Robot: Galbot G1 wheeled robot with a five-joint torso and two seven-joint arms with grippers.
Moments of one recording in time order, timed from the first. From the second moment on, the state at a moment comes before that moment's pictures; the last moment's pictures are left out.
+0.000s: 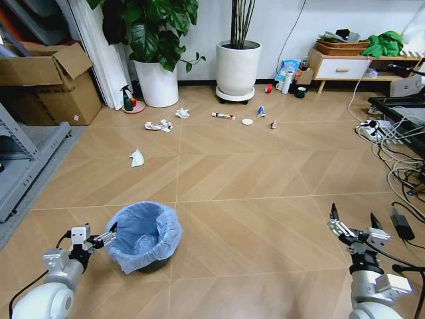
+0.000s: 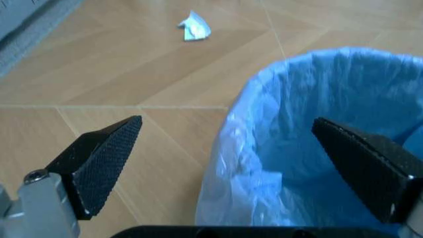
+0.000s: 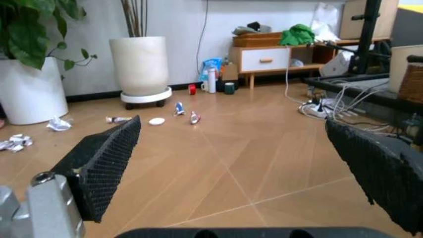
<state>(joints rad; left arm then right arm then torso) 1.52 -1.14 -0.79 -1.83 -0.46 0.27 0.10 -1.71 1.32 0.74 2.05 0.36 0.23 0.18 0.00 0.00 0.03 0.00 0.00</state>
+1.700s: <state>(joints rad) 1.51 -1.19 -0.85 -1.97 -0.64 0.26 0.09 -1.74 1.32 0.71 1.97 0.22 0.29 0.14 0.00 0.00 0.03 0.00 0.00</state>
